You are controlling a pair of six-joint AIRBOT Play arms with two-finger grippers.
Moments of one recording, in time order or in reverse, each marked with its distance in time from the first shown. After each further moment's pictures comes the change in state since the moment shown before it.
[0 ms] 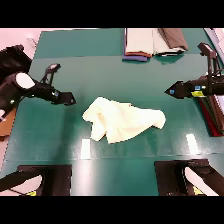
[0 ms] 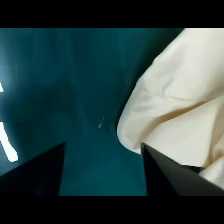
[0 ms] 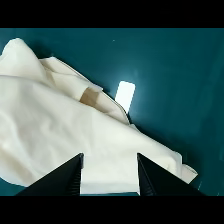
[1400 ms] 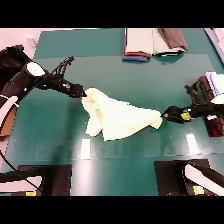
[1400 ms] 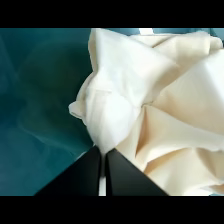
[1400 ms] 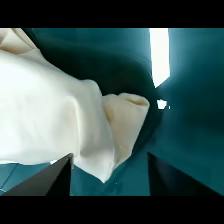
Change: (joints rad) left arm -0.050 -0.163 0.198 -0.243 -0.049 0.164; right arm -0.204 -0.214 -0.385 0.104 -0.060 -0.085
